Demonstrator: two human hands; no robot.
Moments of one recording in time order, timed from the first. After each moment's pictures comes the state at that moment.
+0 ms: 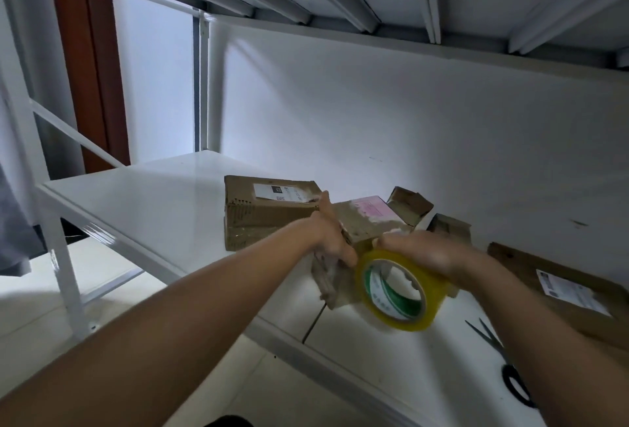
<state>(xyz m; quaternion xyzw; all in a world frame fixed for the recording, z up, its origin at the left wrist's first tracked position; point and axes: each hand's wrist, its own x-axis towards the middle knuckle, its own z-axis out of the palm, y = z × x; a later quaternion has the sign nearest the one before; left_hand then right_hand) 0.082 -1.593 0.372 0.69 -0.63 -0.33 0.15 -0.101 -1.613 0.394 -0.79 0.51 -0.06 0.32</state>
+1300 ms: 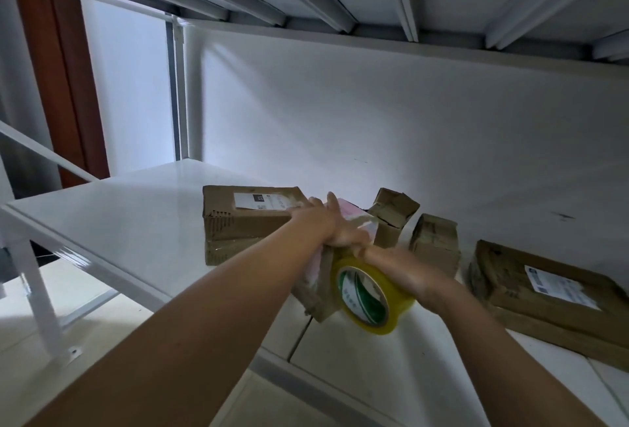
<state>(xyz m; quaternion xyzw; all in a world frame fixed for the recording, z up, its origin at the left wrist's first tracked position) 0.059 -1.628 0.388 0.77 -0.62 -0.13 0.02 -0.095 -1.623 0.361 -0.75 0.52 -0.13 0.38</state>
